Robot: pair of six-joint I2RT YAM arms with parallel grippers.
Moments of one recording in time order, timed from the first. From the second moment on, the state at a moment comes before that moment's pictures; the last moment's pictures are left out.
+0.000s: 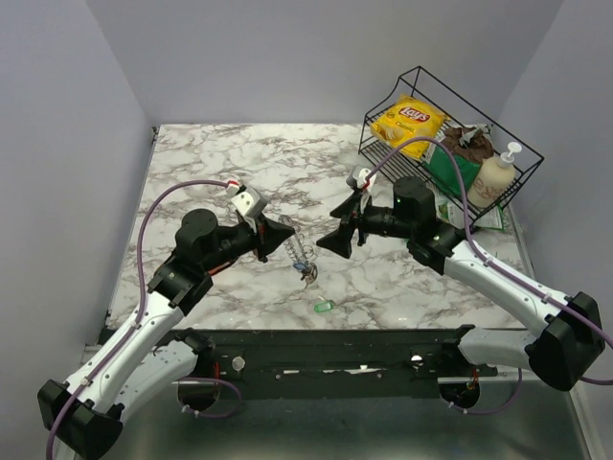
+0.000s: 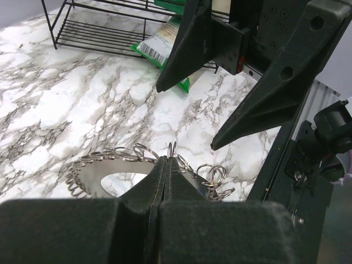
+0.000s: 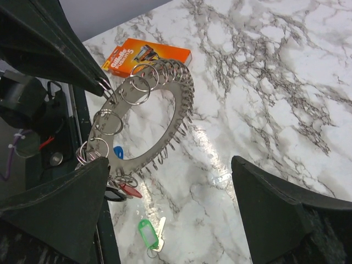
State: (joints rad) left arm -0.54 0.77 0.70 -0.03 0.47 -0.18; right arm 0.66 1.21 0.92 0.03 -0.58 0.02
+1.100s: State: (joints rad) left arm -0.55 0.75 0.86 -0.38 0.28 0.10; right arm 0.69 1.22 0.72 -0.14 -0.53 0.28
